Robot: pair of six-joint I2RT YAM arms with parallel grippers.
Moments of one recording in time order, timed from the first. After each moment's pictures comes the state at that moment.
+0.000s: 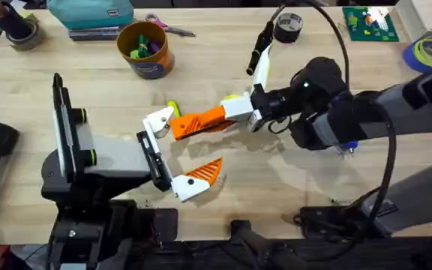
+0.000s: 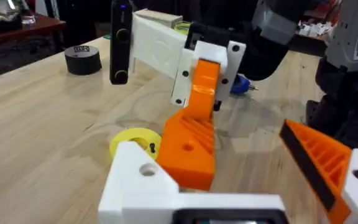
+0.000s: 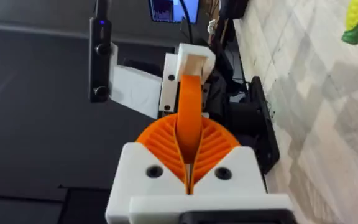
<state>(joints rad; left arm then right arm) 0.00 0.01 0.01 -0.12 1.12 0.01 0.50 1.78 0.49 1.42 -1.30 1.57</state>
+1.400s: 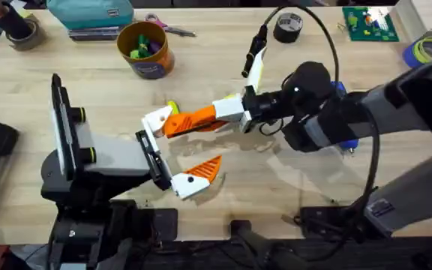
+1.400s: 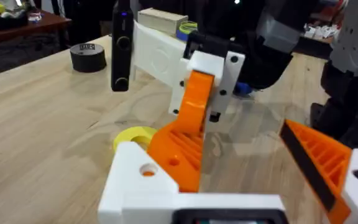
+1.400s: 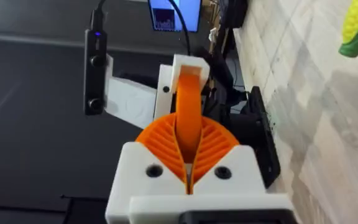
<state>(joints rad) 0.00 0.01 0.01 -0.11 1.10 0.00 0.55 1.83 0.51 1.45 -1.21 1.58</state>
